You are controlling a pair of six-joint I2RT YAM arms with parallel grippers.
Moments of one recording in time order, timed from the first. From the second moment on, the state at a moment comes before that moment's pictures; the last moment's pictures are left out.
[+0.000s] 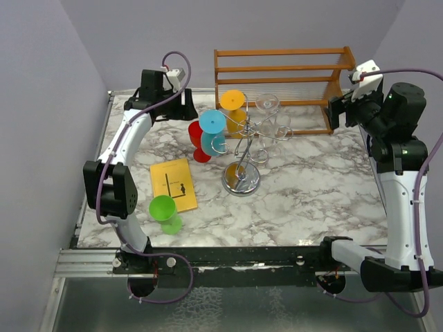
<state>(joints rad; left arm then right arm) -0.14 1.75 1.64 -0.55 0.44 -0.11 -0.03 1.12 1.53 -0.63 -0.28 -0.37</state>
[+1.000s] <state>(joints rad) -0.19 1.90 1.77 -0.77 0.31 0.10 -0.07 1.11 1.48 -0.63 -0.39 -0.36</state>
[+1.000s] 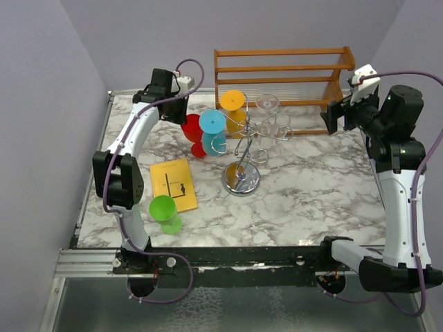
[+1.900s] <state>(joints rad) -0.19 1.63 2.13 -0.63 -0.05 0.23 -0.07 1.15 1.41 -0.60 -0.24 -0.49</state>
